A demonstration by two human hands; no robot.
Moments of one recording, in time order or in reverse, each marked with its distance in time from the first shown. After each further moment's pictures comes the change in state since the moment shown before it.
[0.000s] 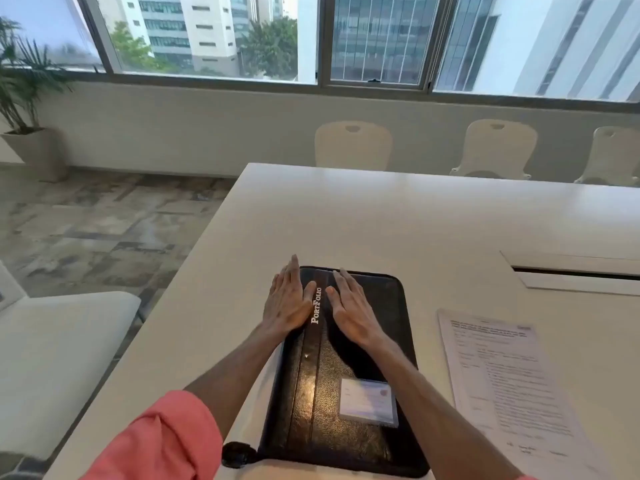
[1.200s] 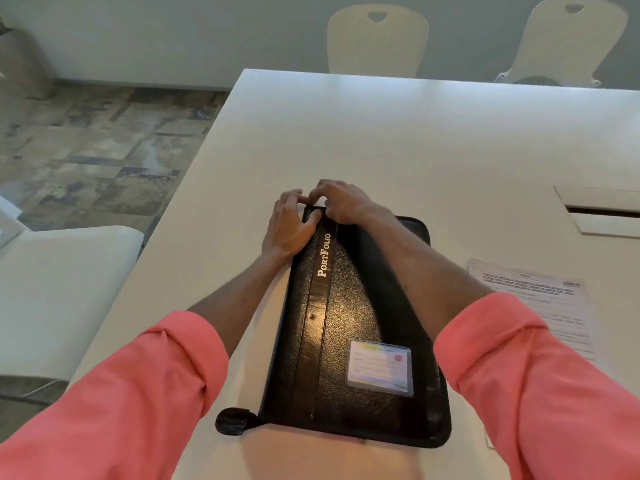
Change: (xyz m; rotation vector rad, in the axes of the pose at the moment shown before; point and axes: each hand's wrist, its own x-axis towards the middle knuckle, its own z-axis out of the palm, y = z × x) left_hand 0.073 -0.038 0.020 -0.204 0.116 -0.047; right_hand 0.160 -0.015 -0.011 -0.474 -0.316 -0.260
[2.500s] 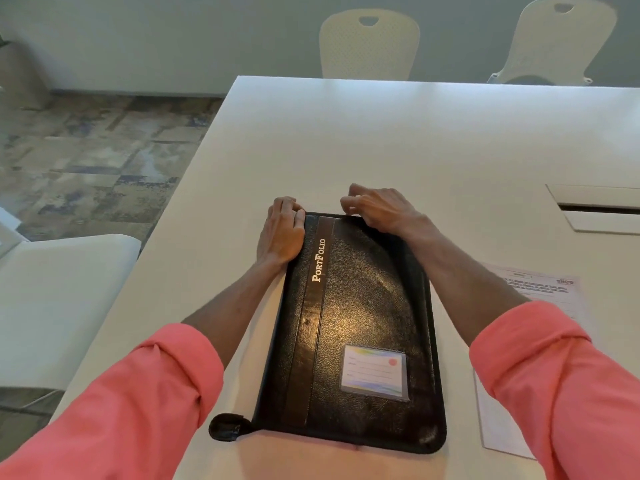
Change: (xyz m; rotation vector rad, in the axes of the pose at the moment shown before) left_hand 0.001 -0.005 0.006 0.073 0.055 0.021; right_hand -0.054 0.071 -0.013 -0.359 0.107 -0.173
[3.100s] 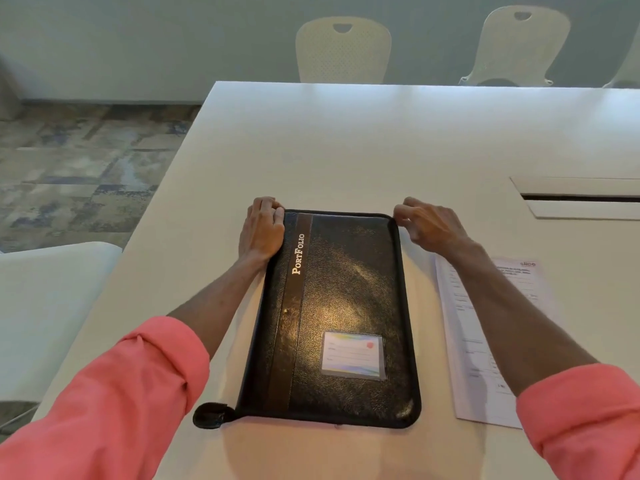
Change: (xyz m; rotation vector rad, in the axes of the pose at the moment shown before) left_hand -0.007 0.010 -0.005 0.029 -0.010 -0.048; right_hand -0.134 0.041 -0.001 0.005 0.046 0.378
